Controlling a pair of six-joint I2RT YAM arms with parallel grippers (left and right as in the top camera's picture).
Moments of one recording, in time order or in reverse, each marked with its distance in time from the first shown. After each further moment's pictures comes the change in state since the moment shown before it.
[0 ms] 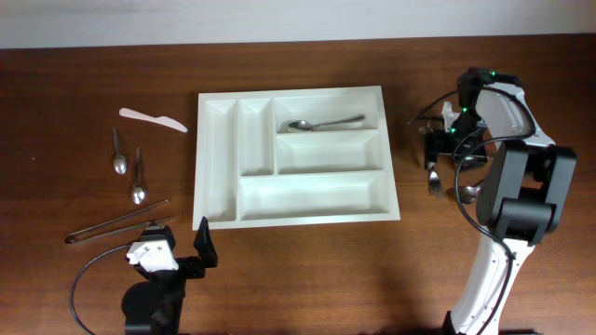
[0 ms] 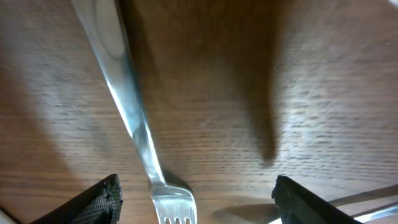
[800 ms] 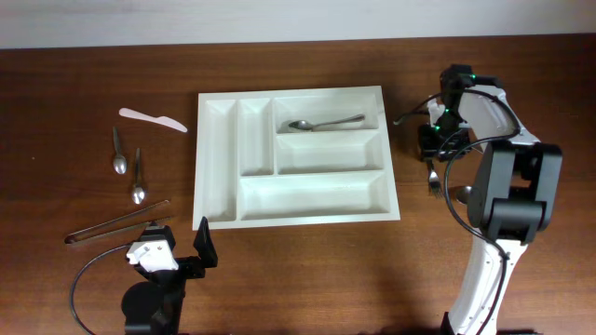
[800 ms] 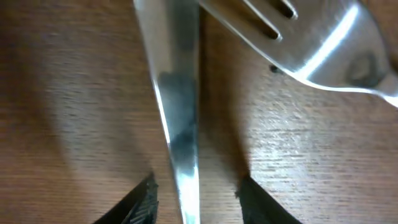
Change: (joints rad) left arm 0.000 0.000 0.000 0.000 0.000 0.000; right arm 0.076 -0.008 -0.035 0.169 0.038 0.000
